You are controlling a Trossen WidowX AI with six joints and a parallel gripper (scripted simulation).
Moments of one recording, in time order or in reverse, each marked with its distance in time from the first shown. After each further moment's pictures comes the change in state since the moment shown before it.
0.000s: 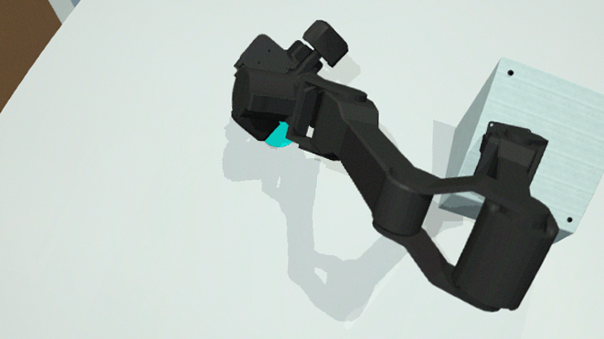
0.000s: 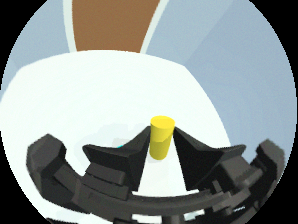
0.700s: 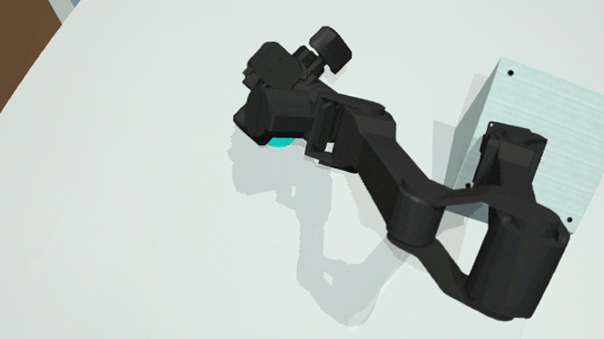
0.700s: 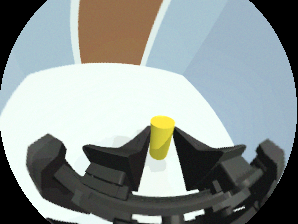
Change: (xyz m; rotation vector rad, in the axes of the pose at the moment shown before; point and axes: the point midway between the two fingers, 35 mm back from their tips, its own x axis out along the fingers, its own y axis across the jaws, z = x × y) arm -0.010 0.003 0.001 0.048 -0.141 0.013
